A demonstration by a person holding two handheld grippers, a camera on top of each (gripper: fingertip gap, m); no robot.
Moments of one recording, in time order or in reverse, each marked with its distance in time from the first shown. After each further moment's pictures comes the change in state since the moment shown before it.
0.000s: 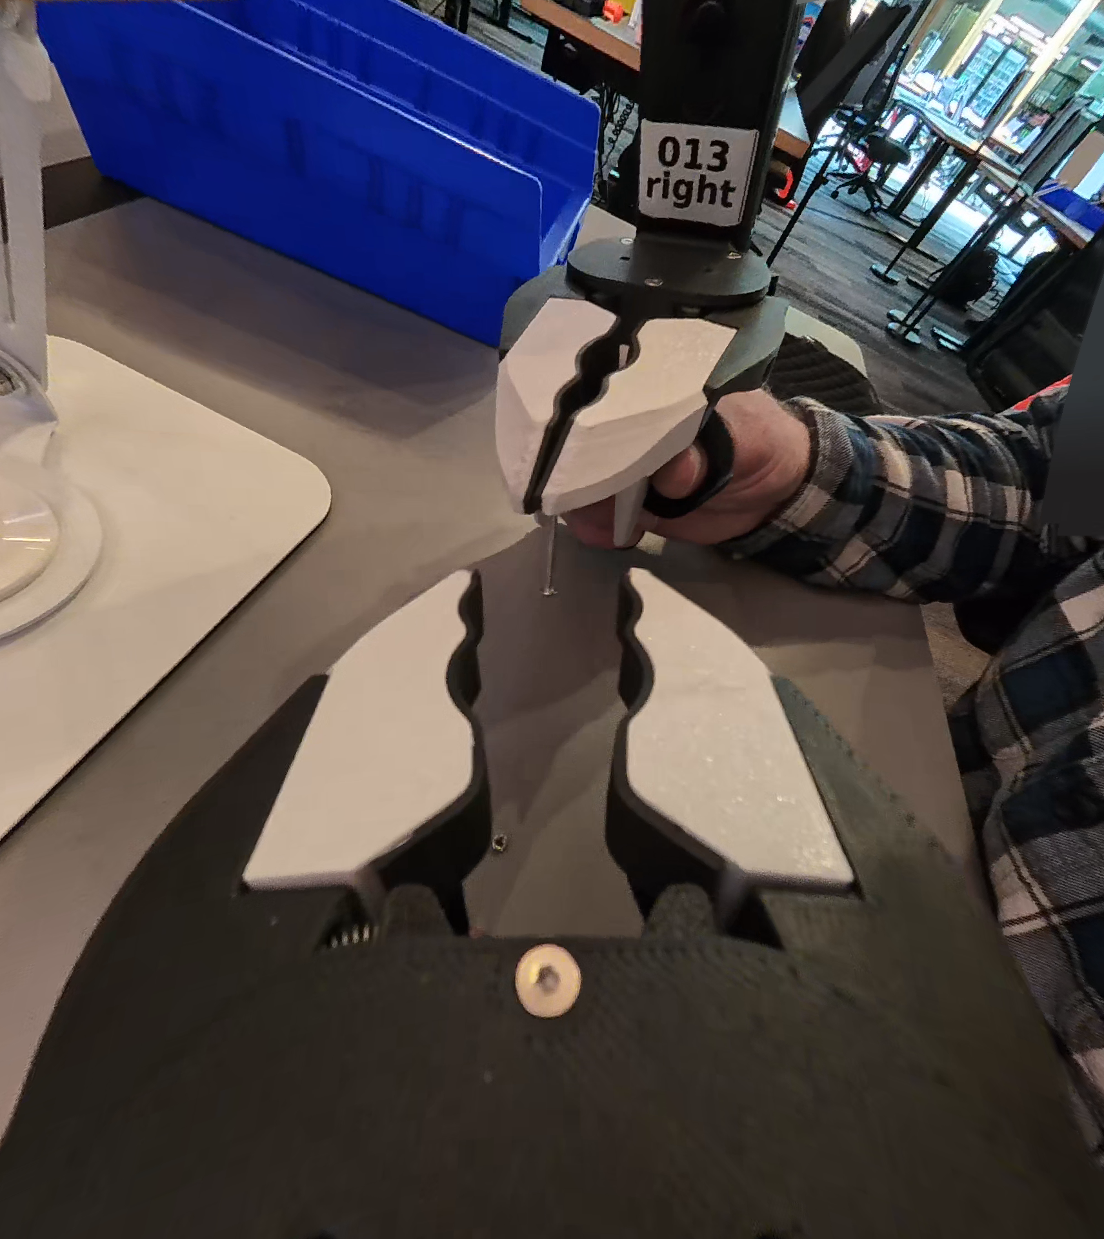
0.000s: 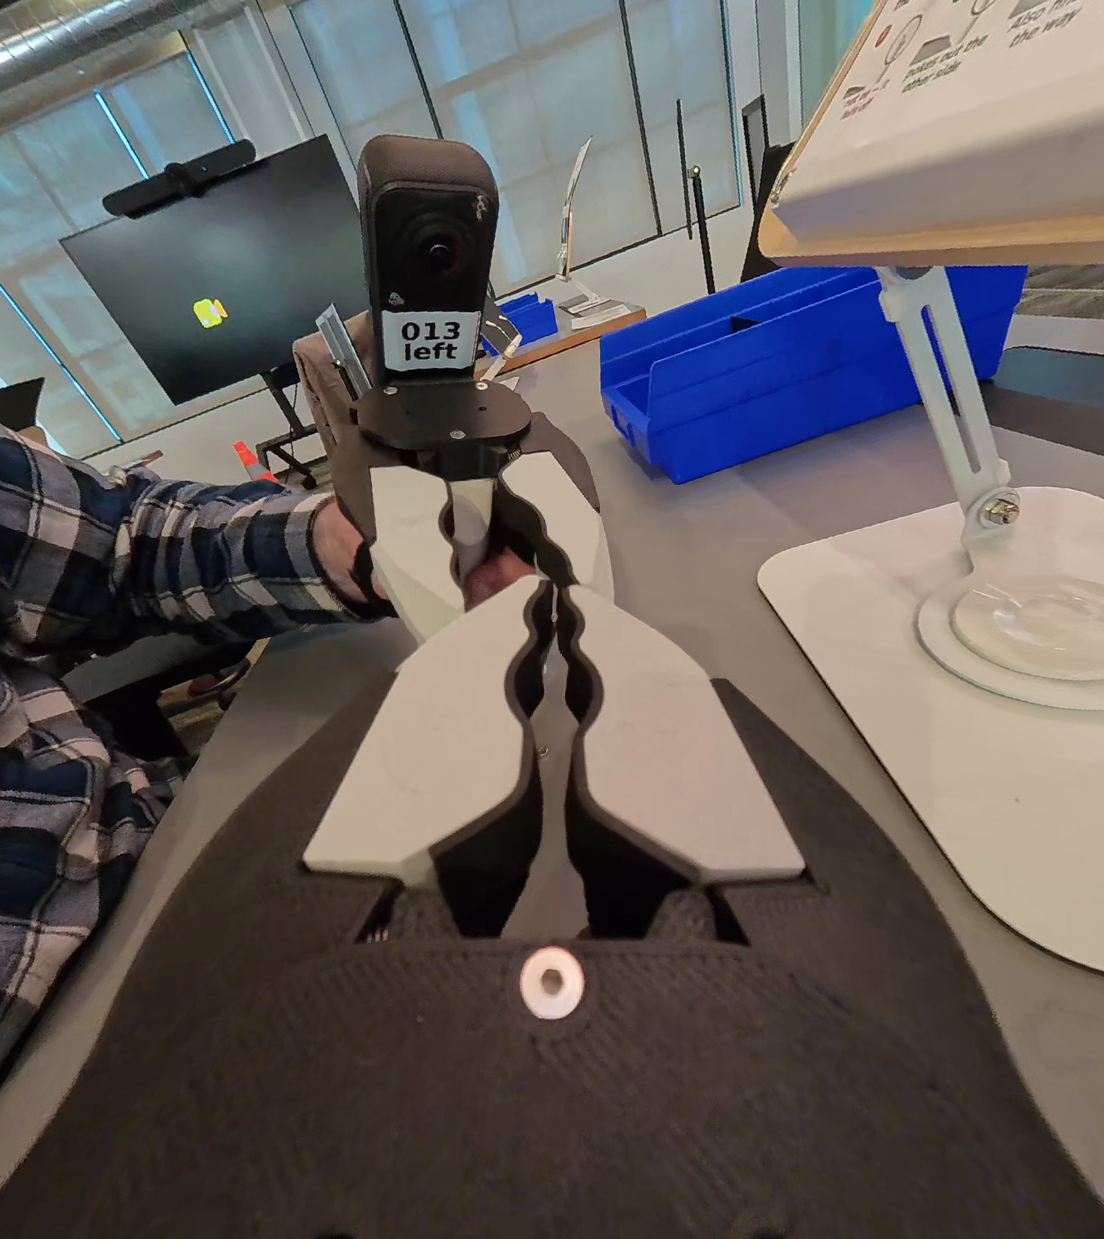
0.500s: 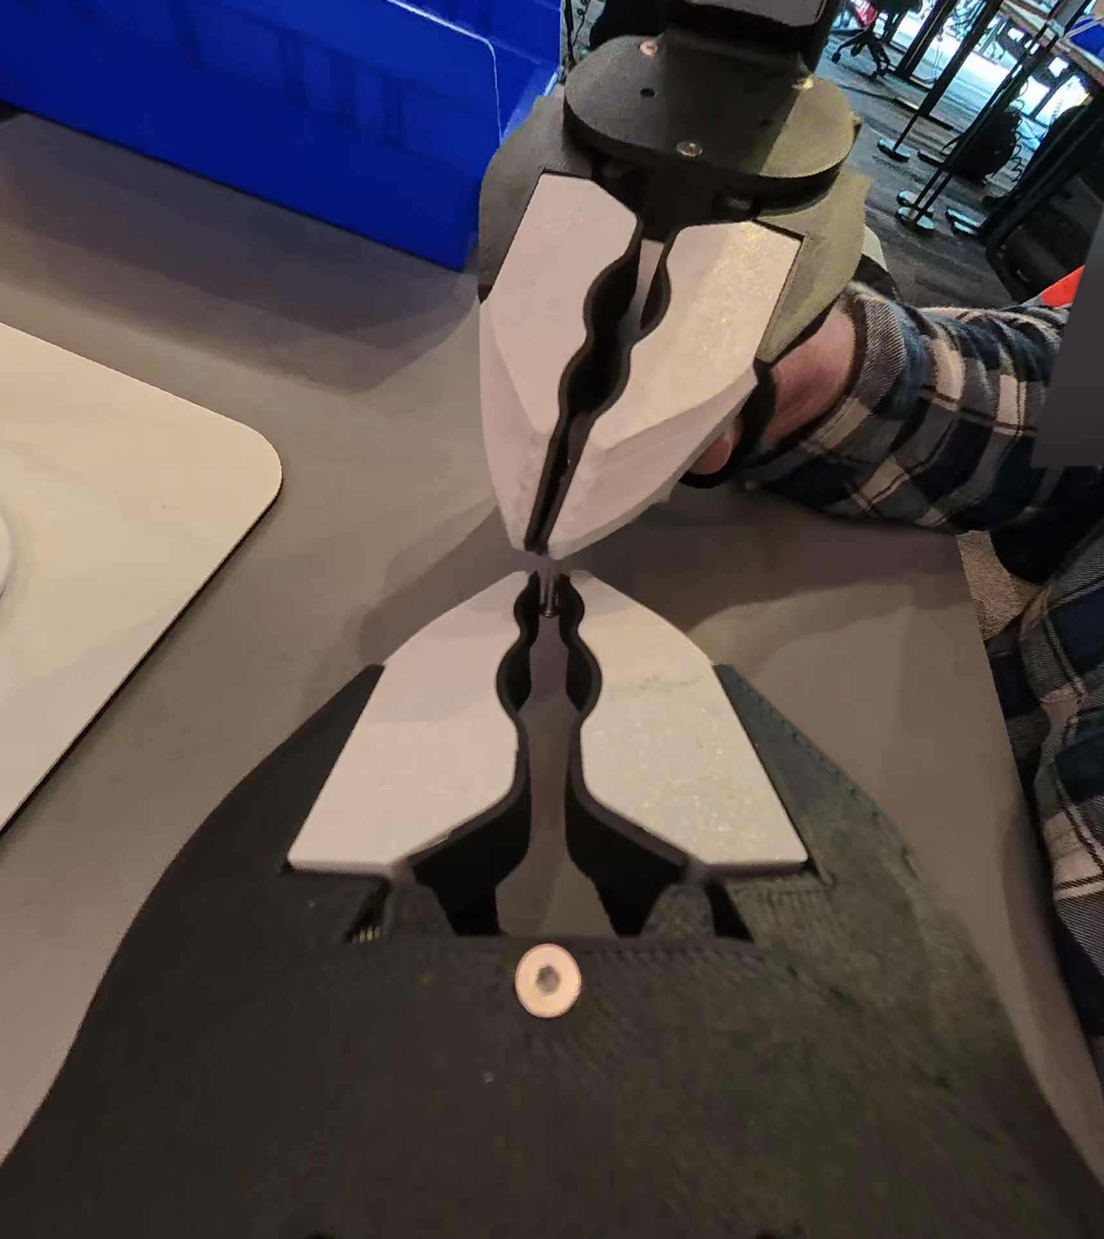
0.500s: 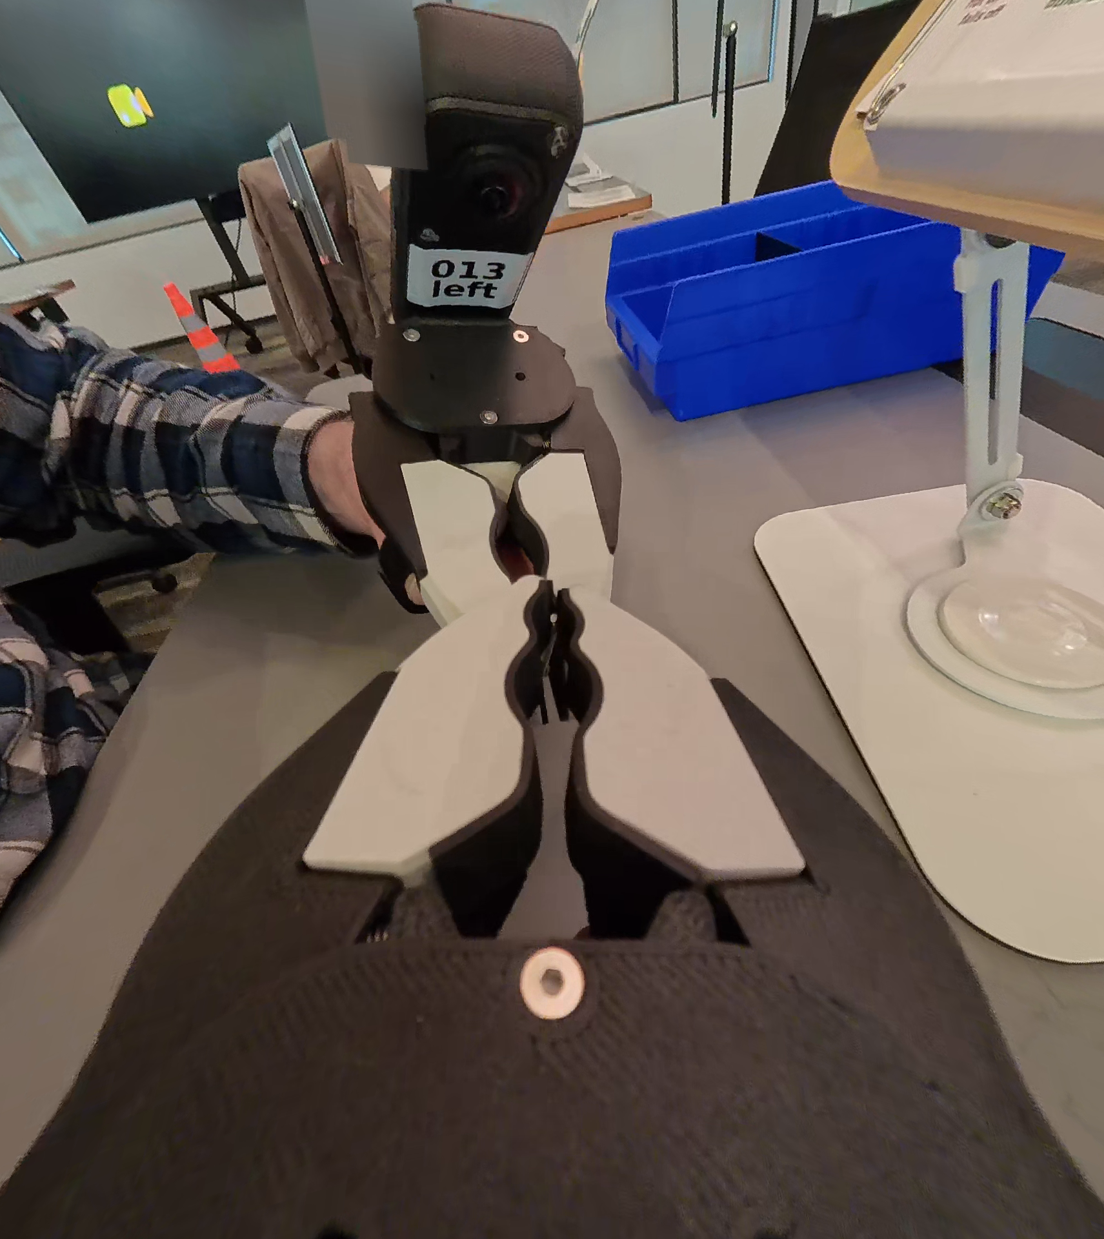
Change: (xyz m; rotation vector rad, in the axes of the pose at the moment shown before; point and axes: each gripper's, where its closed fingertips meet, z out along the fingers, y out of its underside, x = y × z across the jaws) left arm 0.003 0.020 0.022 -0.111 0.032 0.070; right arm -0.006 0.012 0.005 -0.169 0.019 -0.132
